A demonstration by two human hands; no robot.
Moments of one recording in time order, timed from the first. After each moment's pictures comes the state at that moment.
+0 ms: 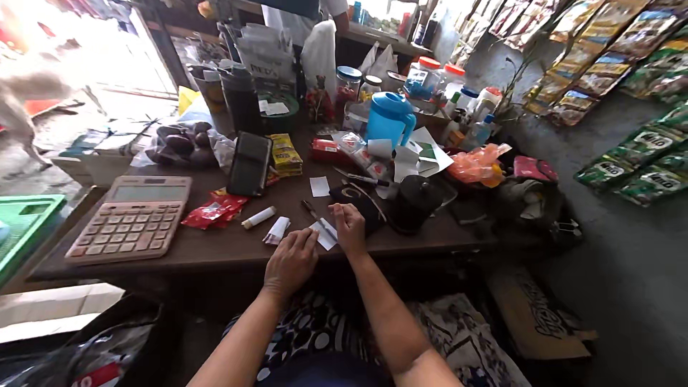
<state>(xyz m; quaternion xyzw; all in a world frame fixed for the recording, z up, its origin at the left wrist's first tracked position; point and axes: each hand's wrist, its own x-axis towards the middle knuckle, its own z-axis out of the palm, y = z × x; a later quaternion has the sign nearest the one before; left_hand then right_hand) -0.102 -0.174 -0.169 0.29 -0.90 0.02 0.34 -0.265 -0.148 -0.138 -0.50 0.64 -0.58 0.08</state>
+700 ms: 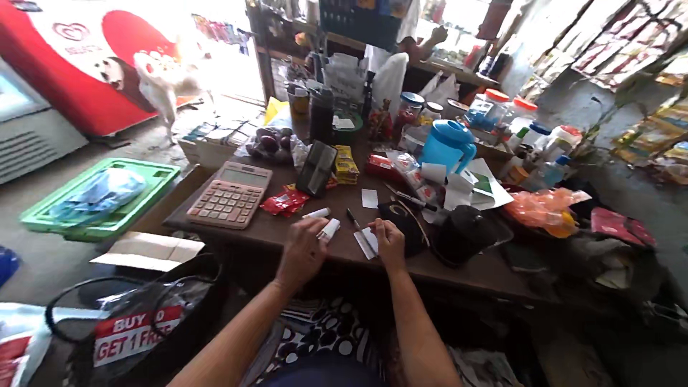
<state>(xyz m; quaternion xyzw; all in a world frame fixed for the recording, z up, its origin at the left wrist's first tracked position) -0.033 -0.192 -0.151 0.32 -0.79 -0.06 0.51 -0.264 -0.153 -0.137 -0.58 0.60 -0.55 0.11</state>
